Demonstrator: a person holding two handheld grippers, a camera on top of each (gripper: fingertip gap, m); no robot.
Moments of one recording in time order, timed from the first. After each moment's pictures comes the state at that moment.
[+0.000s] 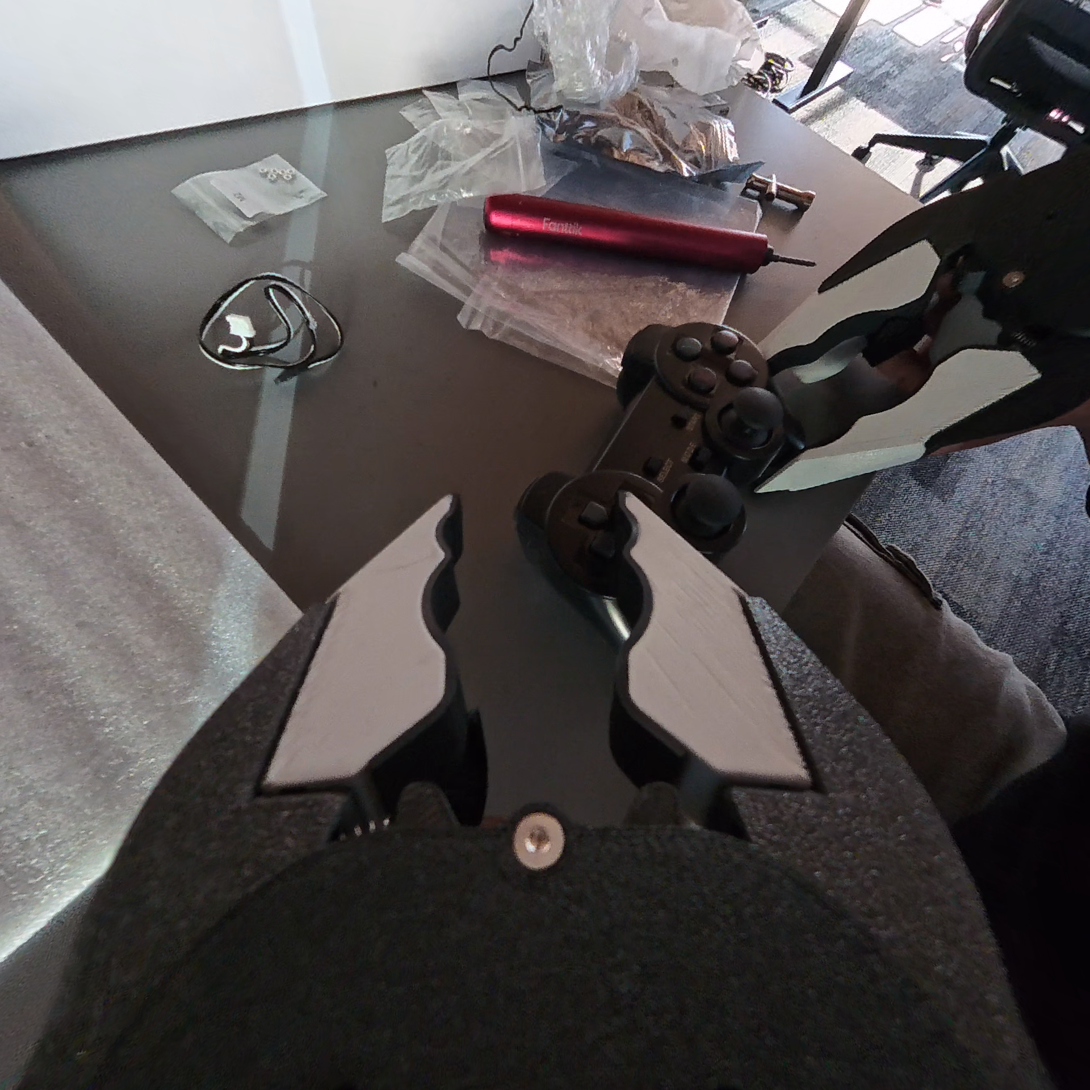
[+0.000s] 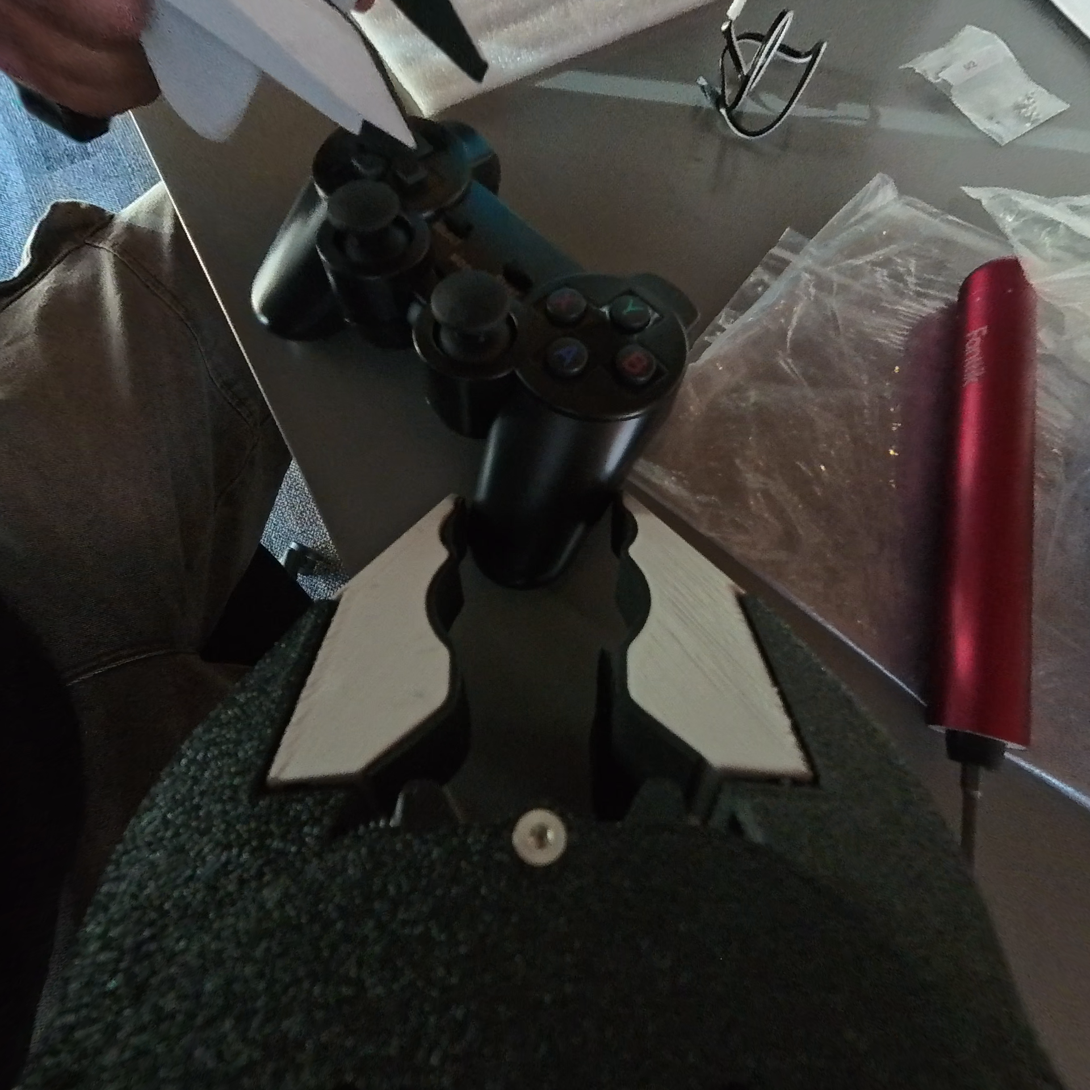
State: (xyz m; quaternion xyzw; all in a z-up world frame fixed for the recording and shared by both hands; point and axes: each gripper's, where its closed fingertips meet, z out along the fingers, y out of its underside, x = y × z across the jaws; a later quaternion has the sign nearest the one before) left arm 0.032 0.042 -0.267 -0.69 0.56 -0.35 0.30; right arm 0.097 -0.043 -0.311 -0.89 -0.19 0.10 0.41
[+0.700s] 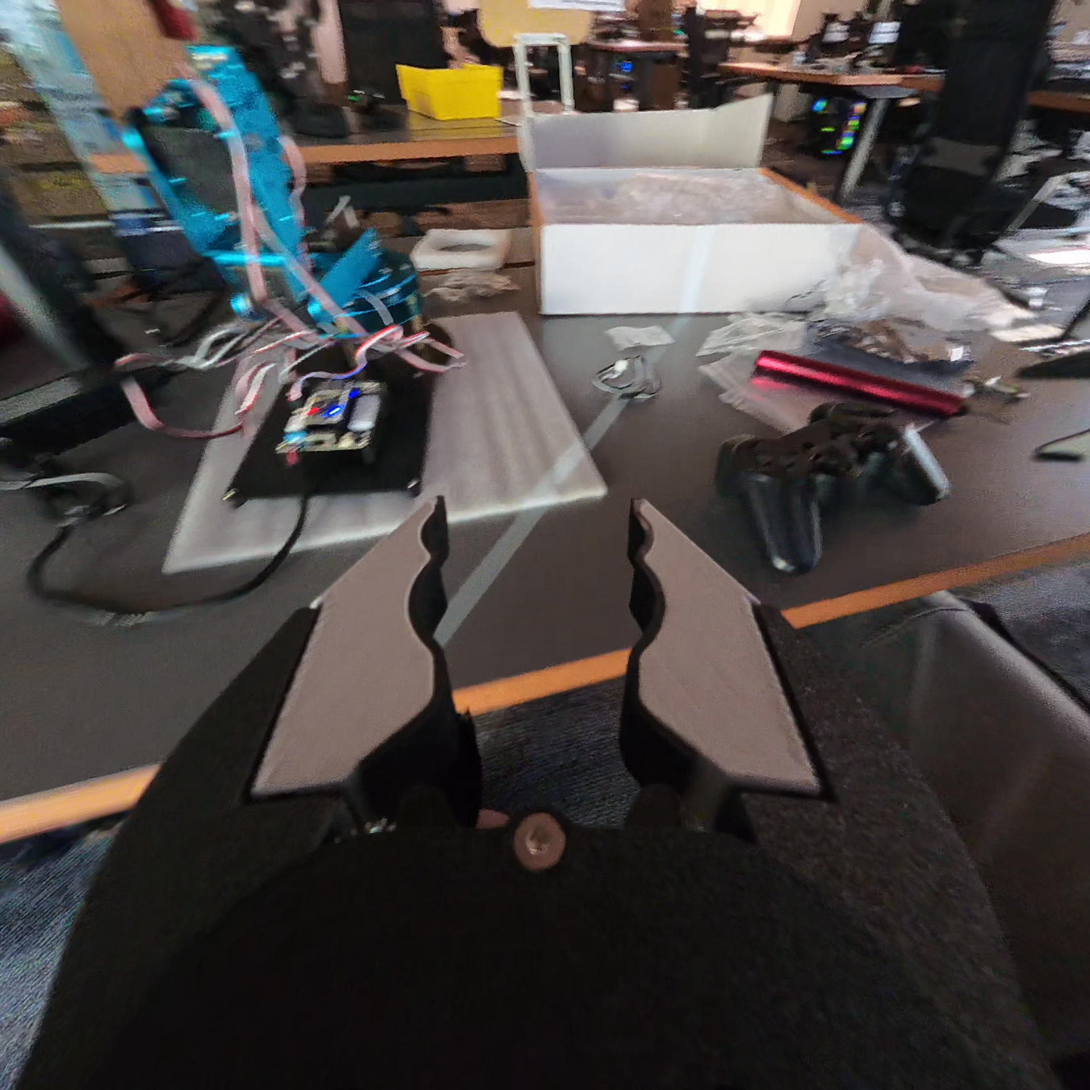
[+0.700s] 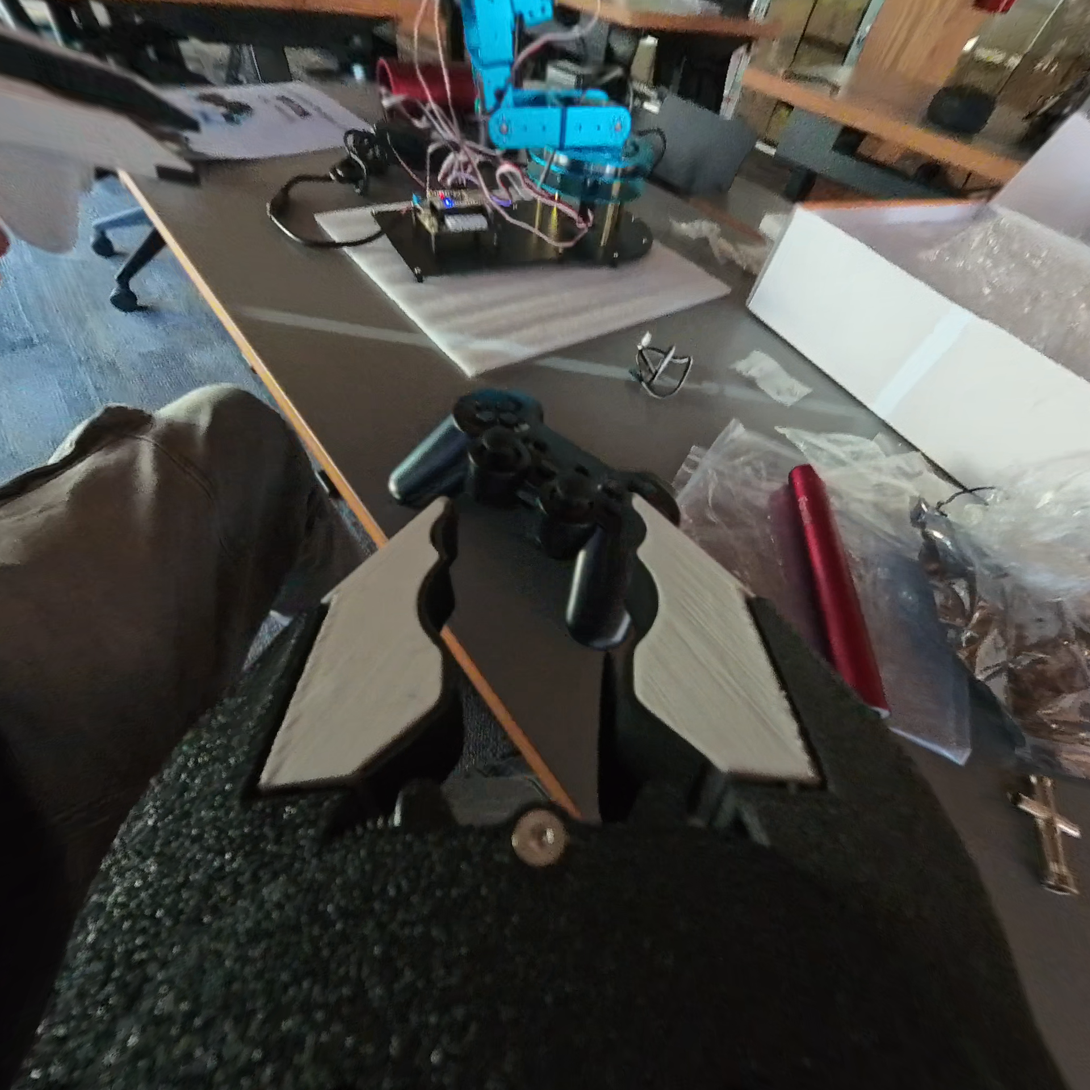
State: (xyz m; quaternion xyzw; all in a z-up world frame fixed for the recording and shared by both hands) left arm -0.146 0.057 -0.194 -0.72 0.34 -0.26 0.55; right arm 0.067 -0.065 -0.218 -0.81 -0.16 0.03 0.57
